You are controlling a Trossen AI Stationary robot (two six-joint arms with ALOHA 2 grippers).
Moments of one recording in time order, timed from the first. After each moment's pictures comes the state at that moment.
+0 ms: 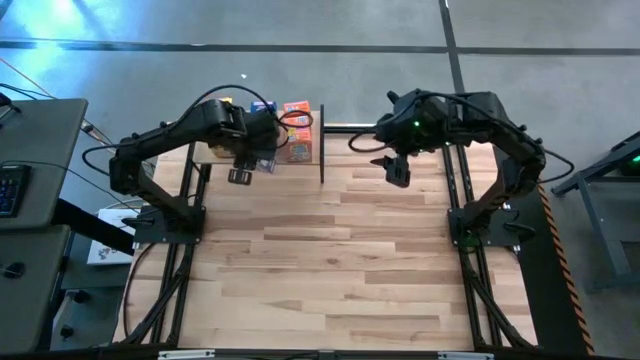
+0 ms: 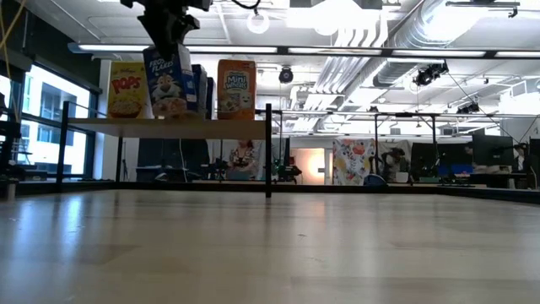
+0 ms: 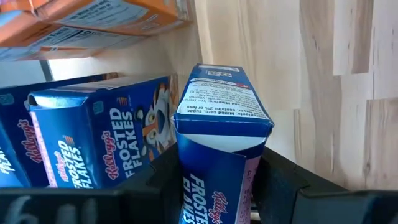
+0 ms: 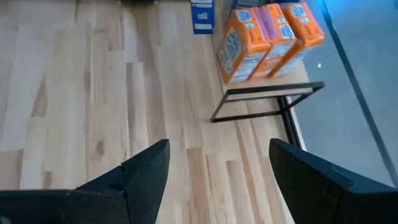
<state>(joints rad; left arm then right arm) 0.32 1.52 1.71 -1.55 -0.25 0.51 -0.10 1.64 2.31 -1.52 0.13 -0.06</state>
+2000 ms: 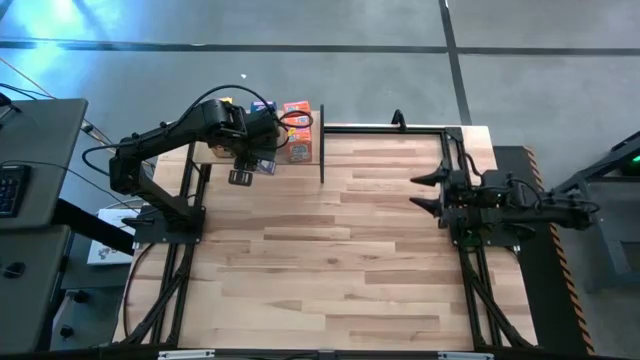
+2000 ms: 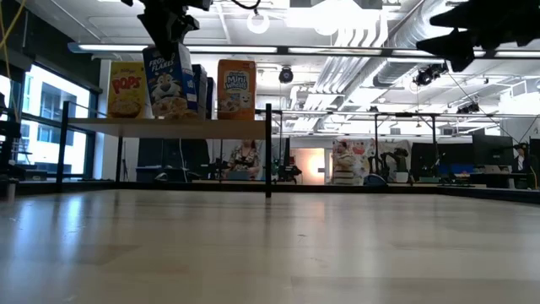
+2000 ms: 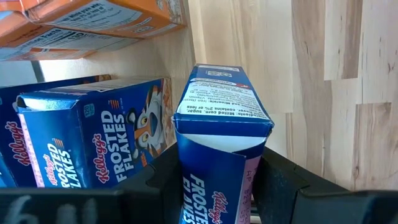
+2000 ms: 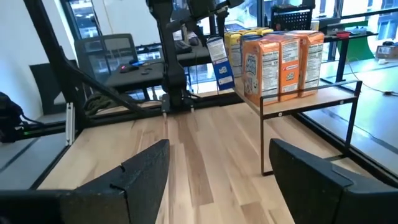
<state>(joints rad) 0.32 1.52 1.71 -1.55 -0.22 0.49 -0.03 0.20 0.36 -0.21 0.09 0.12</state>
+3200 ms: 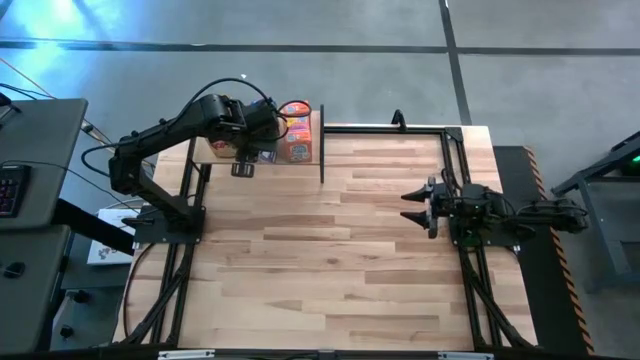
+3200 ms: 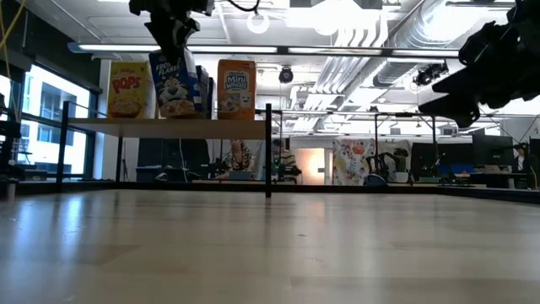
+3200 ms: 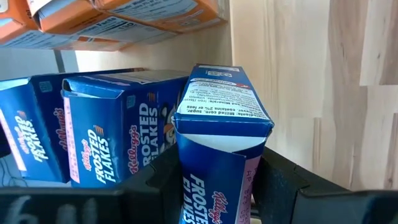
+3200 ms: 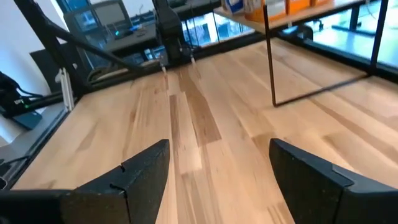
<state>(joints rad) 0.38 1.52 1.71 -1.50 -0.27 0.52 -0.03 0.07 0.08 -0.19 0.06 0.26</state>
